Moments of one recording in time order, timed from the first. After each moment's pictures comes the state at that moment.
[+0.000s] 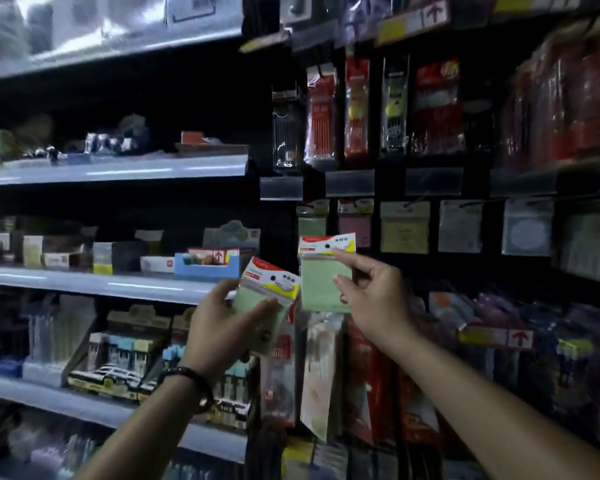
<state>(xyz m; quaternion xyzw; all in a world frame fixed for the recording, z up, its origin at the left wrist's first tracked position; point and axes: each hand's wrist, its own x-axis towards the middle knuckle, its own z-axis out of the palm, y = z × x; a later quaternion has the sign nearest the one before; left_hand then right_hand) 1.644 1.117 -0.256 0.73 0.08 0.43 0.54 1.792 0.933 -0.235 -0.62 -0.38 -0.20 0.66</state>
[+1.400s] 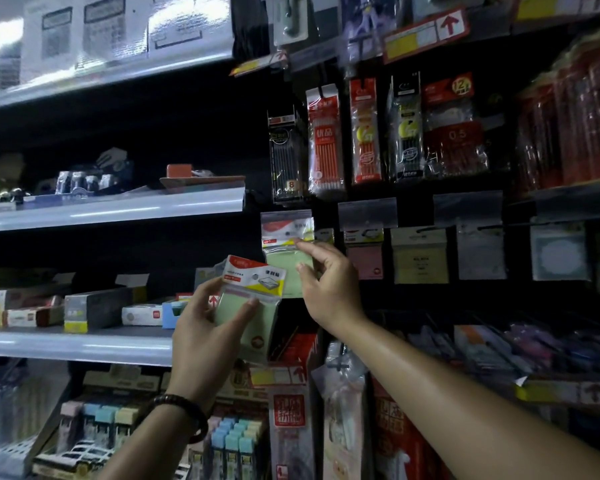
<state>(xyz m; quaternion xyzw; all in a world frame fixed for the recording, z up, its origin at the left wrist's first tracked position) 1.693 1.178 -0.214 0.68 0.04 0.51 0.53 1.846 1.052 -0.171 -0.59 -0.41 -0.37 0.59</state>
